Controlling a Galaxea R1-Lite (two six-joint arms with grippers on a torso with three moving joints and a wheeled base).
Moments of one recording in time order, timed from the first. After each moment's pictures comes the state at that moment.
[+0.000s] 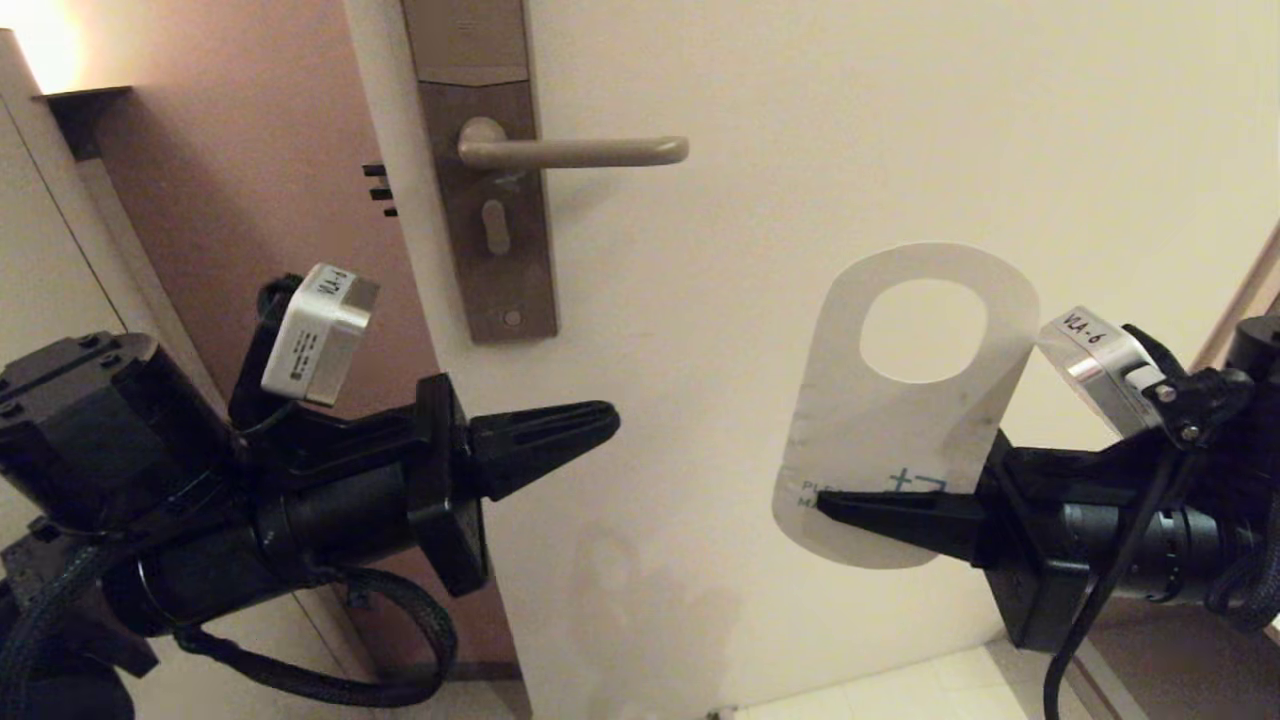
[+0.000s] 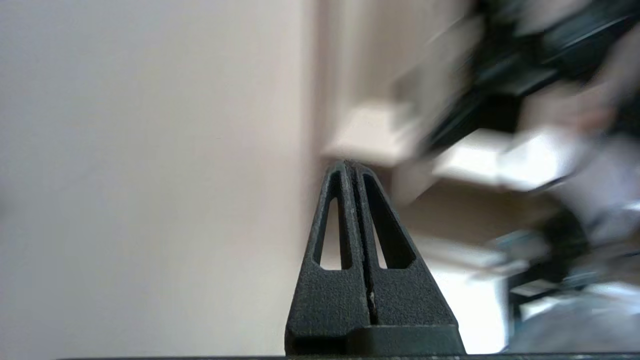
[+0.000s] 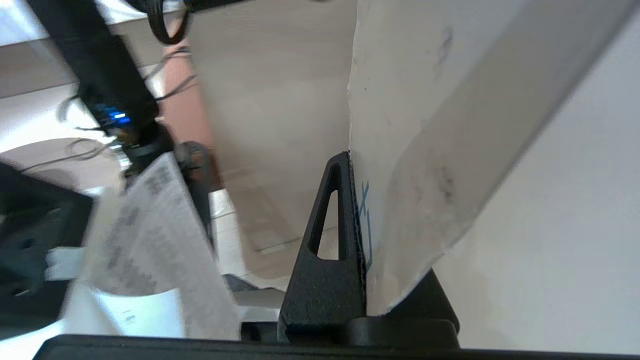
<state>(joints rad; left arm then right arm) -0.56 1.54 -0.49 -1.19 -0.64 -0.09 0.47 1.45 -0.56 -0.72 0.79 -0.01</state>
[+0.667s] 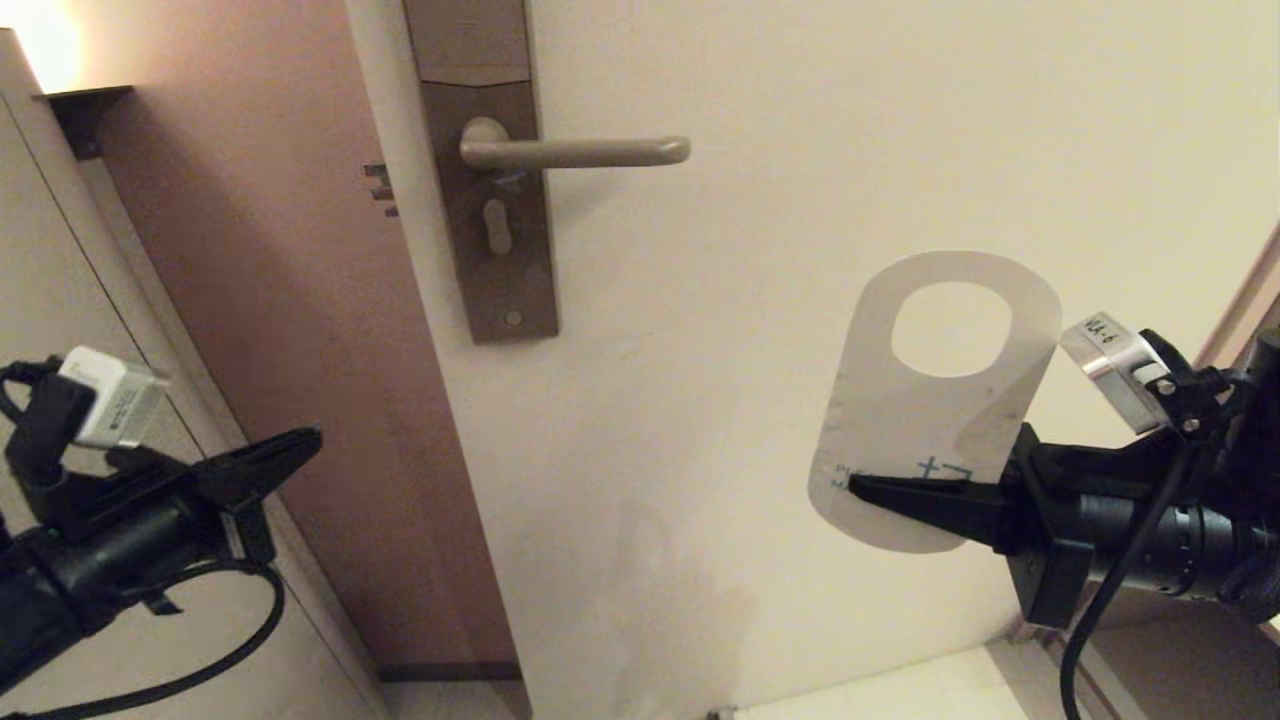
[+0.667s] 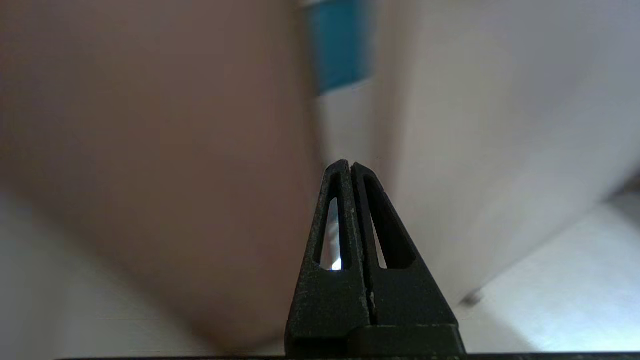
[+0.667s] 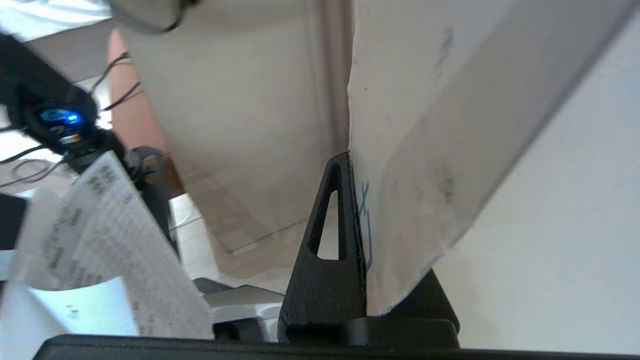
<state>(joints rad) -0.06 1.29 -0.28 -0.85 -0.24 0.13 0.38 1.44 -0.52 -0.72 0.76 -0.01</state>
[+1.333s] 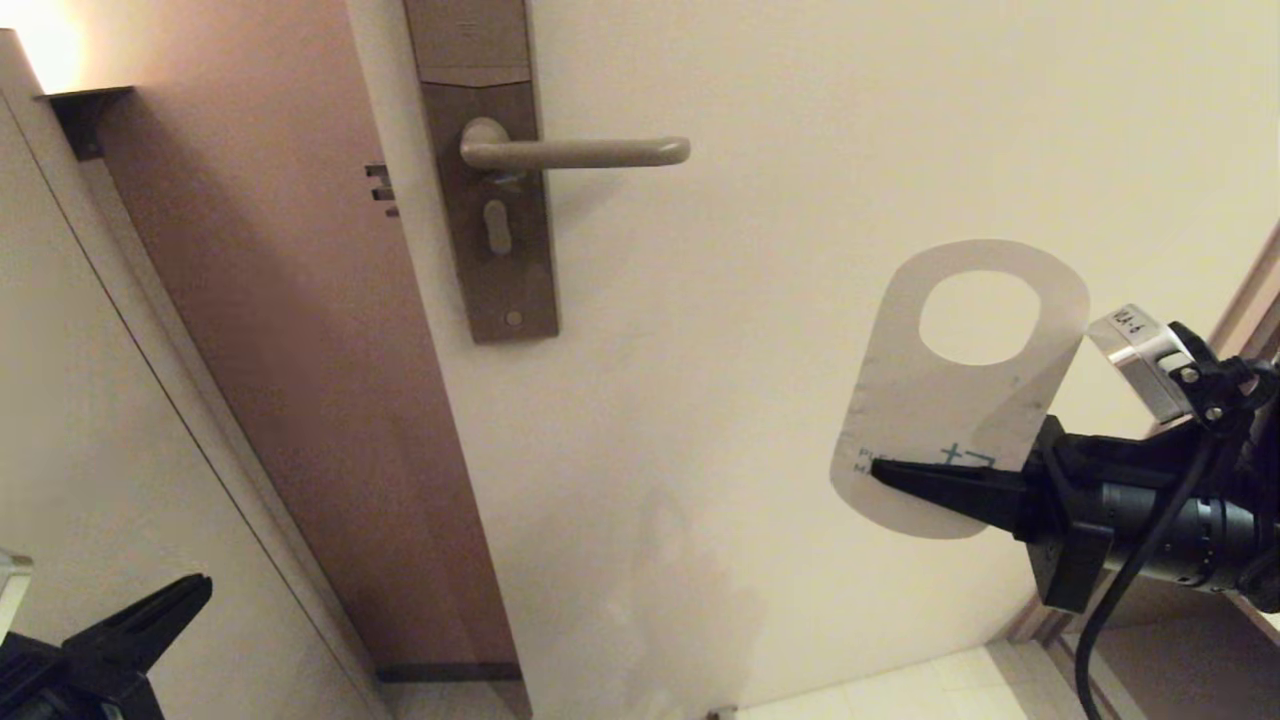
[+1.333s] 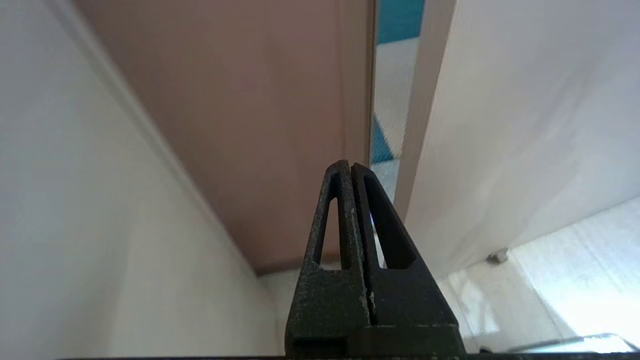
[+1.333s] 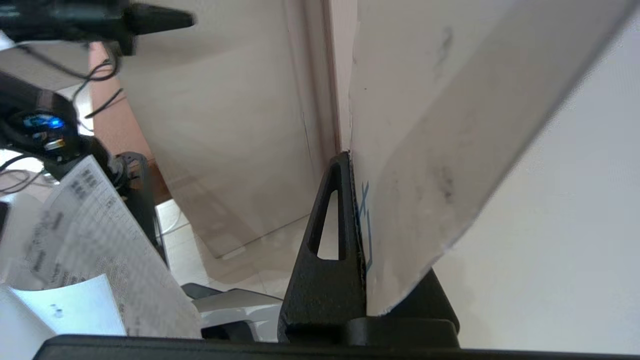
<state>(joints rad) 0.08 0.97 0.00 -0.73 -0.19 0.13 0.32 1.42 -0.52 -0.72 0.76 -0.01</state>
